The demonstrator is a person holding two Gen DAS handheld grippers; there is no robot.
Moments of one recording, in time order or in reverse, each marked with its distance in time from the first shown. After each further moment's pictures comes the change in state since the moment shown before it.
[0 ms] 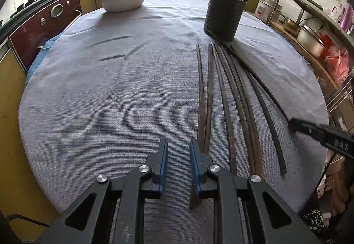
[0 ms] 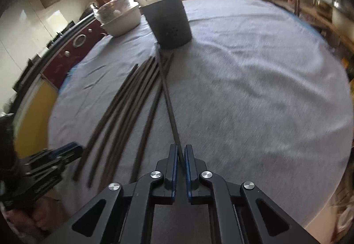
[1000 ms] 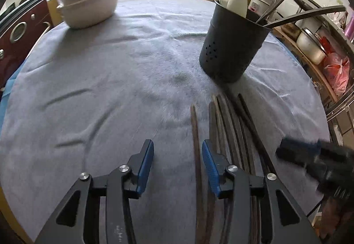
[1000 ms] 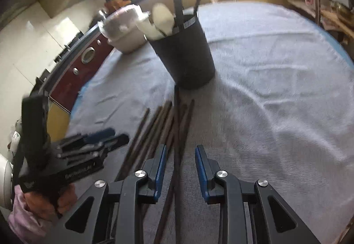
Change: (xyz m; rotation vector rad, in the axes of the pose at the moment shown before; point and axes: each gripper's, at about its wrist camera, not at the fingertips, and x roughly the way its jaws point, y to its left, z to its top) left arm 0.076 -0.010 0.125 0.062 0.059 -0.089; right arm 0.046 0.011 0.094 -0.030 0.025 0.056
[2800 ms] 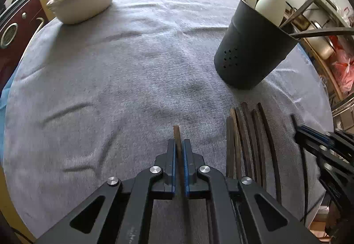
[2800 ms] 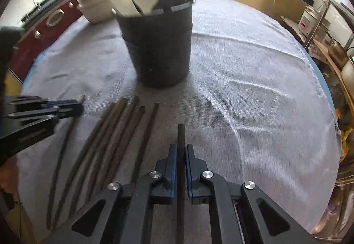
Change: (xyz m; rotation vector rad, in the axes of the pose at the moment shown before) left arm 0.037 0.023 0.047 -0.001 0.116 0.017; right arm 0.002 0.015 0.027 -0.183 0.048 -0.296
